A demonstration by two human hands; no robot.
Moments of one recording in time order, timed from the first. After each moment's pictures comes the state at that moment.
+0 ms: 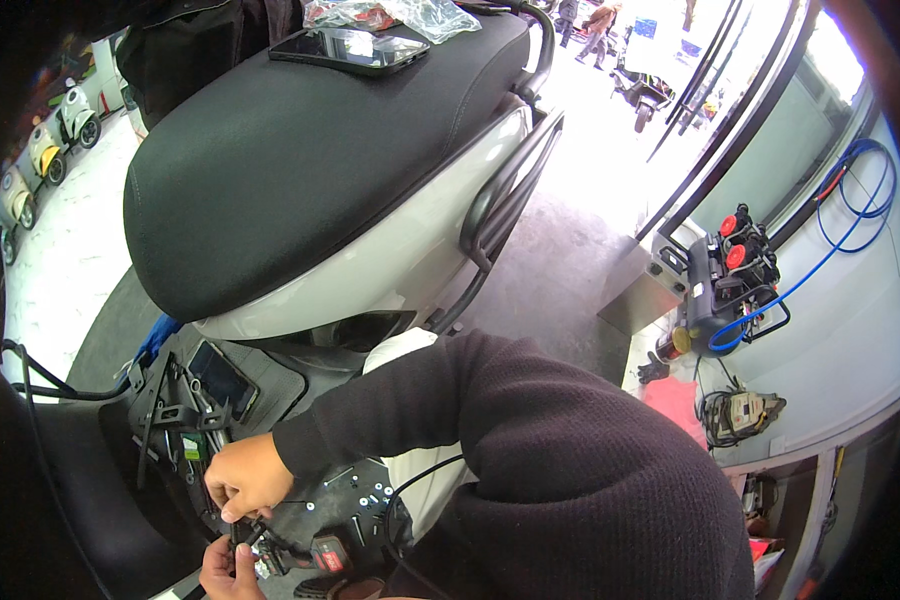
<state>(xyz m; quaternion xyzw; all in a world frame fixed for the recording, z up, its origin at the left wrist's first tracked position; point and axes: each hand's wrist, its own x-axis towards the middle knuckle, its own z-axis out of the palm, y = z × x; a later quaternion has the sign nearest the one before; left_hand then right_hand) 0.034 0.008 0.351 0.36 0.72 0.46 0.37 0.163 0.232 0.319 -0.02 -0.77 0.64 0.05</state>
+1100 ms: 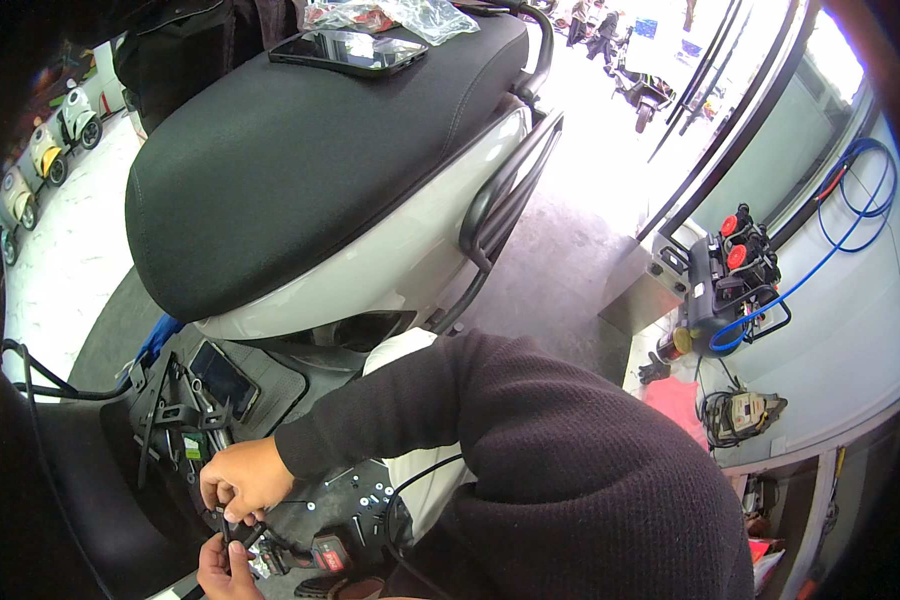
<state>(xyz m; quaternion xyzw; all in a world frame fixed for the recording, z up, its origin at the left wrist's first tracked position) 0.034 0.009 0.355 0.34 0.75 0.45 0.35 0.163 0.226 0.331 -0.02 -0.71 0.70 0.10</state>
